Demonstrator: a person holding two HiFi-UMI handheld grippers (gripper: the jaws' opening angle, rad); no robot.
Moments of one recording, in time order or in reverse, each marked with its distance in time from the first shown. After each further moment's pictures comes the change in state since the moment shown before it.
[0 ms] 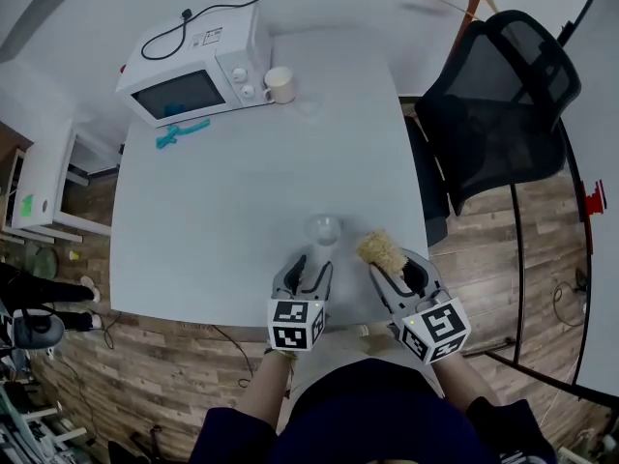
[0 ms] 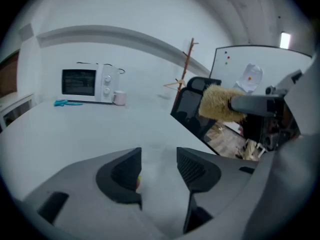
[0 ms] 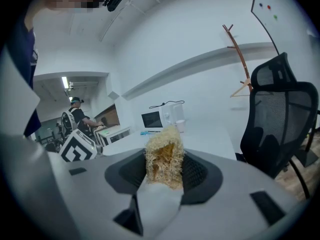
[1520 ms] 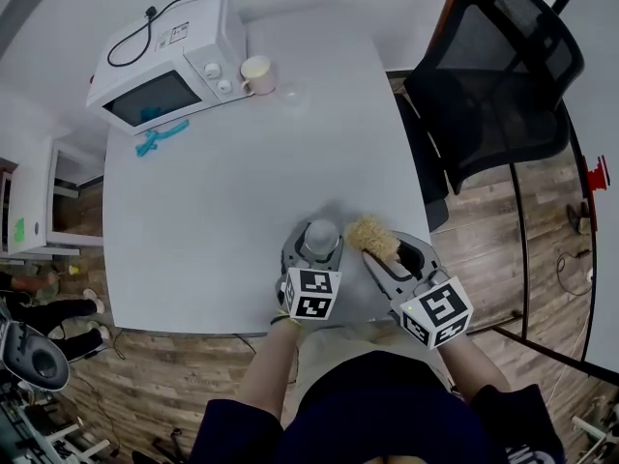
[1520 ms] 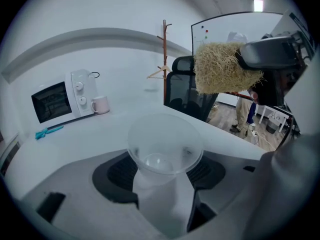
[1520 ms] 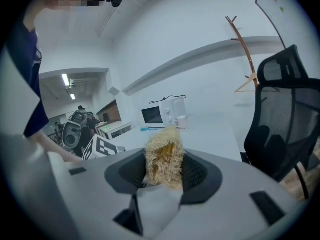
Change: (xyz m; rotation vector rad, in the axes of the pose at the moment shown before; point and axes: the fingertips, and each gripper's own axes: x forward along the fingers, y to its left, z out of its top) left arm 0.086 0.003 0.000 0.296 0.073 -0.046; right arm 0.033 -0.011 -0.002 -0.013 0.061 0.031
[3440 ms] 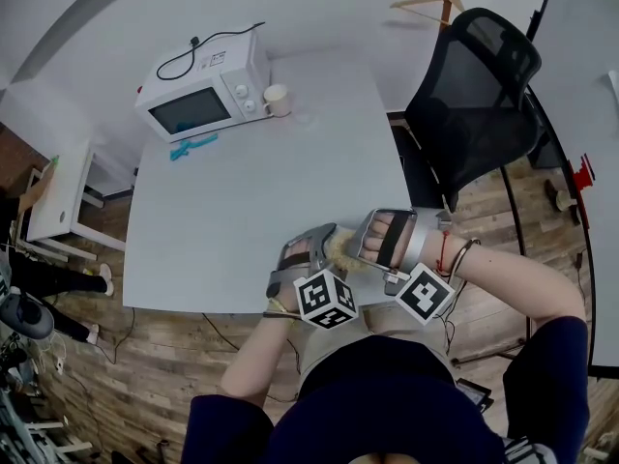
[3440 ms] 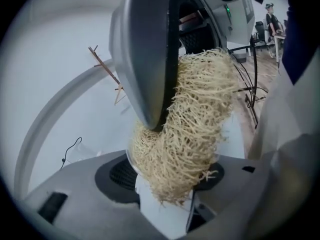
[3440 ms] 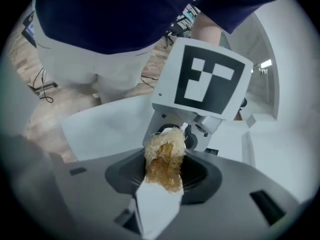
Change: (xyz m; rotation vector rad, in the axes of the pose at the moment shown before) left arm -0.083 -0.084 0.056 0.763 0.062 0.050; right arm -0.053 0.092 -0.022 -2.139 0.091 0.458
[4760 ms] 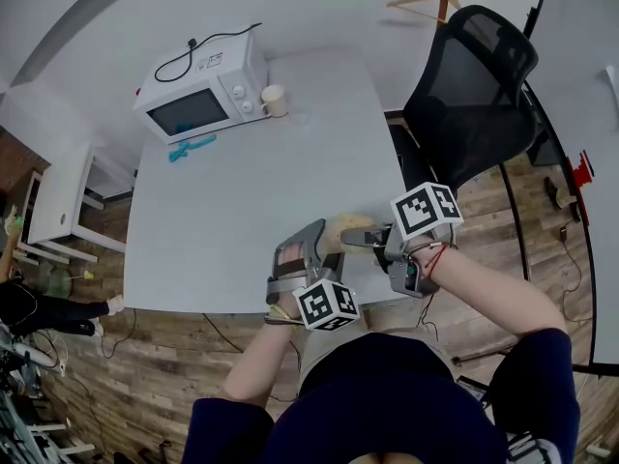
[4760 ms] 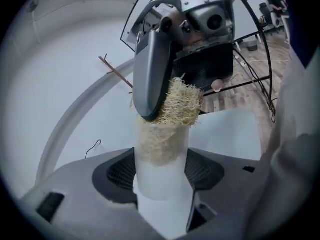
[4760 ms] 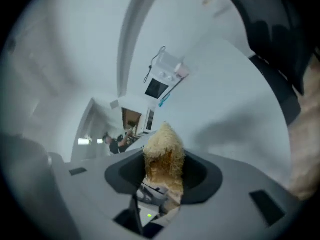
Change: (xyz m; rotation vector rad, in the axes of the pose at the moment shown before) left arm -0.012 0.021 -0.002 0.035 0.012 0.213; right arm 0.015 0.011 -0.053 2.805 -0.451 0.411
